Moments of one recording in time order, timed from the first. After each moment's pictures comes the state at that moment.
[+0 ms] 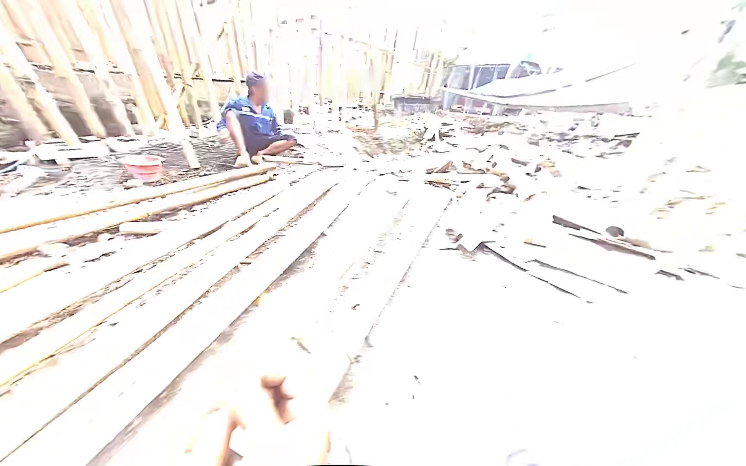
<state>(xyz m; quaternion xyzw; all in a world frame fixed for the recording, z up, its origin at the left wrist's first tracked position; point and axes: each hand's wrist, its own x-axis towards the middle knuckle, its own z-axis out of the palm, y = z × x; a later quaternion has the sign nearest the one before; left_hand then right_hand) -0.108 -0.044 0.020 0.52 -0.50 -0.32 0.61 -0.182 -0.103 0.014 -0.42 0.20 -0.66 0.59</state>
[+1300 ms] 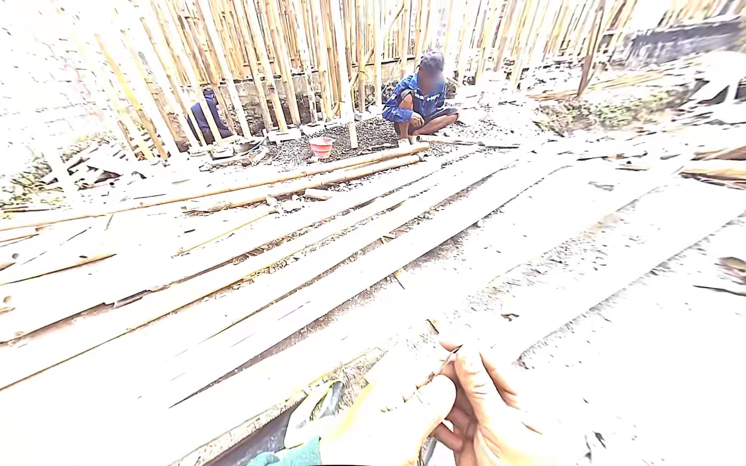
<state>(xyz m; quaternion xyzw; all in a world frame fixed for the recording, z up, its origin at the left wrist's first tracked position) -0.099 -0.020 0.031 0.42 -0.47 -0.51 0.58 -0.205 -0.089 0.011 -0.42 0.16 -0.53 0.72</state>
